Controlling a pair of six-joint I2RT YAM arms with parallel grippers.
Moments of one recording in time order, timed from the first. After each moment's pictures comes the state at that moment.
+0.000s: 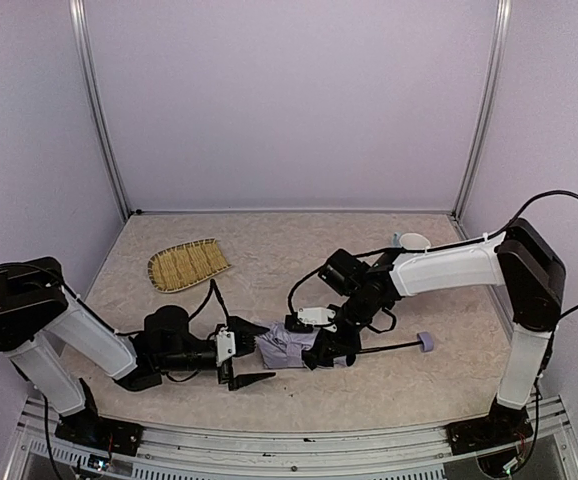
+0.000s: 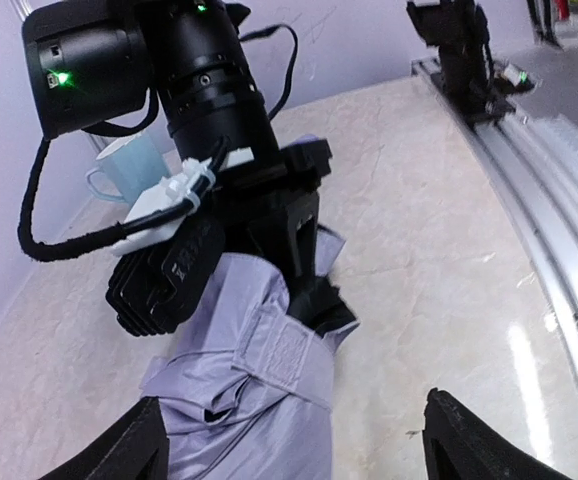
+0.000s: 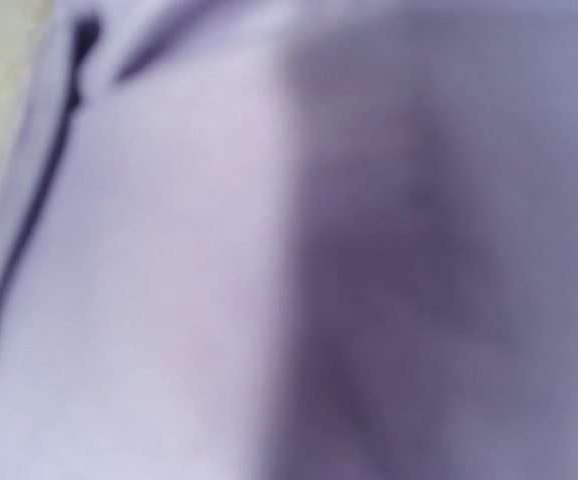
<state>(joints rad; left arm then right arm) -0.96 1.63 0.31 1.12 0.38 0.44 0.89 1.87 1.19 -0.57 -0.33 -0.59</state>
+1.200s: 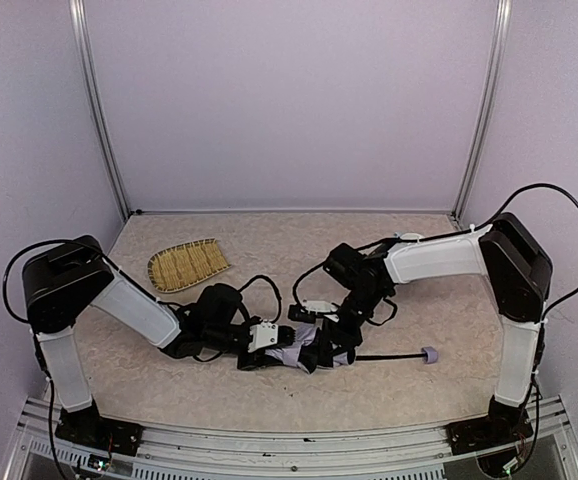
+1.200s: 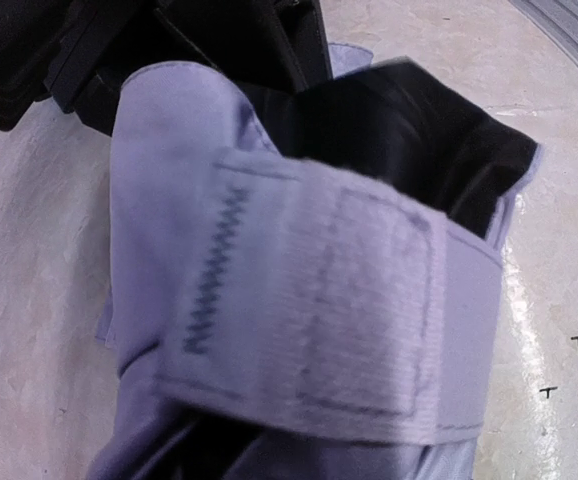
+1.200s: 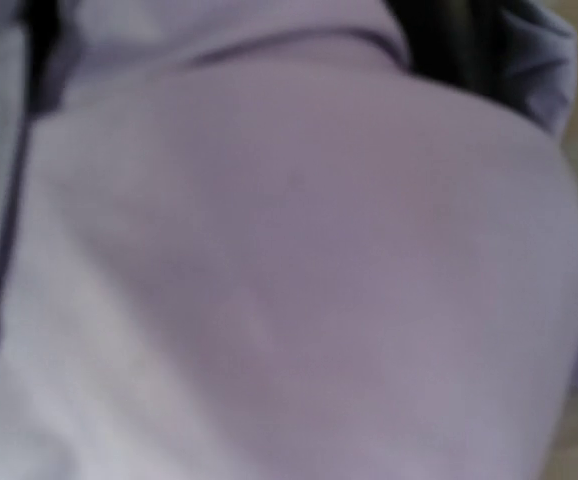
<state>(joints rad) -0.87 1.88 0.70 0.55 0.45 0.69 0.80 1.98 1.29 -0.70 -0.58 -0.58</state>
